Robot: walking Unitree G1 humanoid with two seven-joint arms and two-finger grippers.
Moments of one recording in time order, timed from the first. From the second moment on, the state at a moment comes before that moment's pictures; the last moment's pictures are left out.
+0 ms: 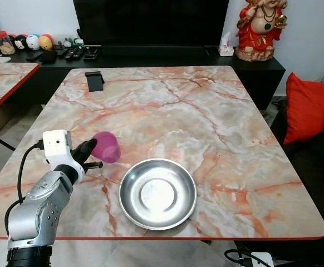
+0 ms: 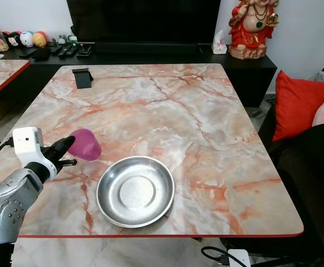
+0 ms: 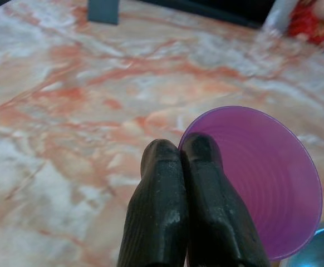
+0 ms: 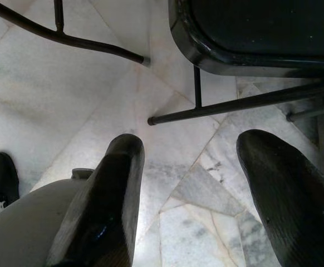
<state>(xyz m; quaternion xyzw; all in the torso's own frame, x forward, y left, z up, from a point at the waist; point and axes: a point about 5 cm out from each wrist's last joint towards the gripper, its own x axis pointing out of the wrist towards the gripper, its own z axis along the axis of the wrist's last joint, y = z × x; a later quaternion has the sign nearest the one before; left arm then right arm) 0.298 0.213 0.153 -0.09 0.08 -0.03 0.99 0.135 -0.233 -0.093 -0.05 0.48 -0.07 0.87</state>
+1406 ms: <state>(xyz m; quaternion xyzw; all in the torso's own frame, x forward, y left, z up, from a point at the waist) 0.299 0.211 0.159 -0.10 0.15 -0.04 0.98 0.135 -0.232 -0.094 -0.05 0.48 -0.07 0.87</state>
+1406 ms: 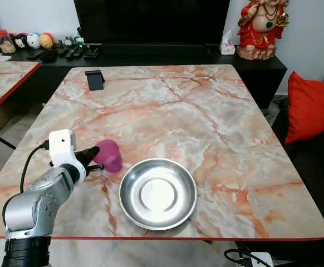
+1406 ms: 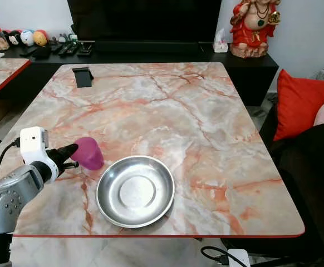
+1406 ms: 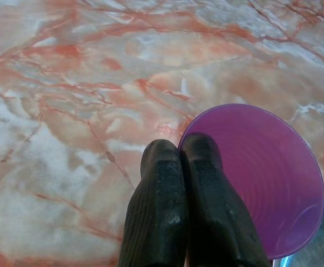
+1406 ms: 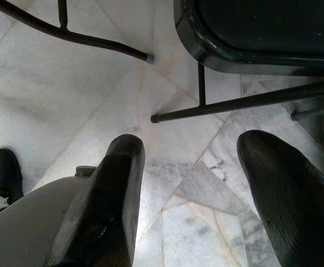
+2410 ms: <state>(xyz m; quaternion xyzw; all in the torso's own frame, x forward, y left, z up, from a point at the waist) 0.298 0.204 0.158 -0.11 0.17 -0.05 0.98 0.135 -0.230 -0.094 -0.04 0.48 -0.06 0.87</state>
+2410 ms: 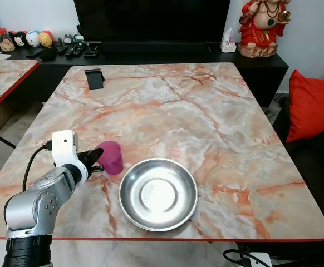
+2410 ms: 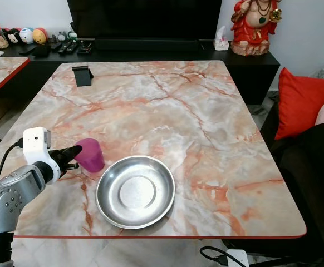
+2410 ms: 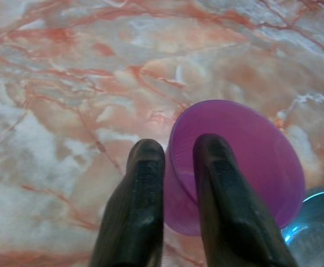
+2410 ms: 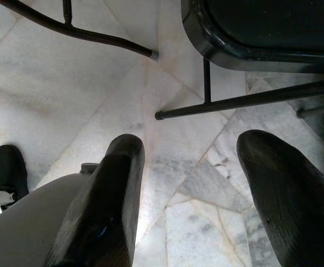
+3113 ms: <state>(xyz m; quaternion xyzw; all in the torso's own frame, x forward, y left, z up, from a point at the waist) 0.291 0.213 0.213 -0.04 -0.02 -0.04 1.00 0.135 -0.229 -0.095 -0.04 0.49 -0.06 0.87</state>
